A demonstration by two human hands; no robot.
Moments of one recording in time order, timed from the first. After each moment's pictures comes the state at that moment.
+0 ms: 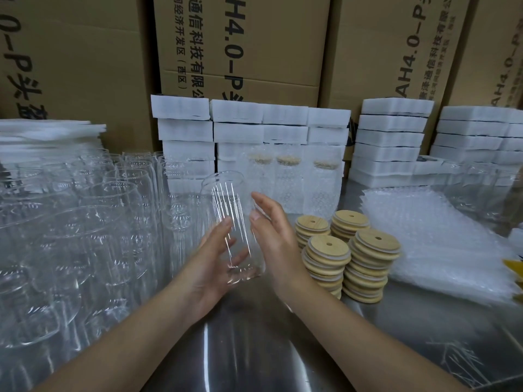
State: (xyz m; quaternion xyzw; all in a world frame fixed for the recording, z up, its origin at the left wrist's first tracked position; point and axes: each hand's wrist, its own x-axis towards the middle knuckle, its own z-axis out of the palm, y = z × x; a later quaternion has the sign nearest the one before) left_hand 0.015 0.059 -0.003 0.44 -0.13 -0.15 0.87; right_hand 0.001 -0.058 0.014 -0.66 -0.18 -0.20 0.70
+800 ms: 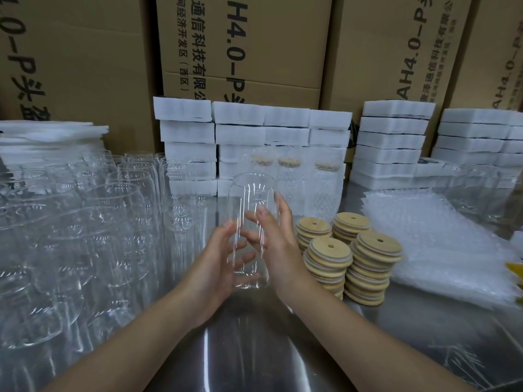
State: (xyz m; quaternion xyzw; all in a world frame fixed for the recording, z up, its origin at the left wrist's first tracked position) left_hand 0.008 0.054 0.005 0.52 -0.14 -0.13 0.83; right_hand 0.007 -0.059 0.016 -0.61 -0.16 -0.12 0.77
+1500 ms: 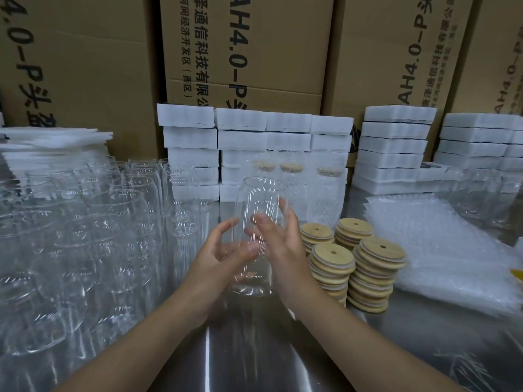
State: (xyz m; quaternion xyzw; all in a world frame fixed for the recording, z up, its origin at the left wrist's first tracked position) left_hand 0.016 0.065 -0.005 0.61 -0.20 -0.02 0.77; right_hand 0.006 -0.064 0.015 -0.61 -0.15 -0.15 0.76
